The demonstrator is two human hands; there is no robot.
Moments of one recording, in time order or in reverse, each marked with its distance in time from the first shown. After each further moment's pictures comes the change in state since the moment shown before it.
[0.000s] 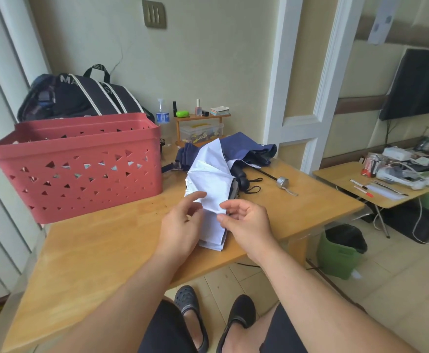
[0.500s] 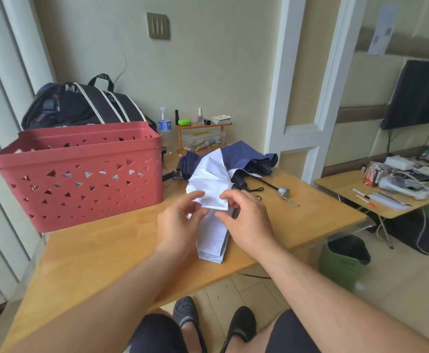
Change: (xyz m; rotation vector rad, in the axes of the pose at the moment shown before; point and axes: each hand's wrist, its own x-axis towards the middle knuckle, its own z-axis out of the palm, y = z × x) left_hand 0.021 0.011 -0.002 0.080 0.121 0.063; right_hand 0.030 -0.015 -0.005 -0.588 0.031 -0.446
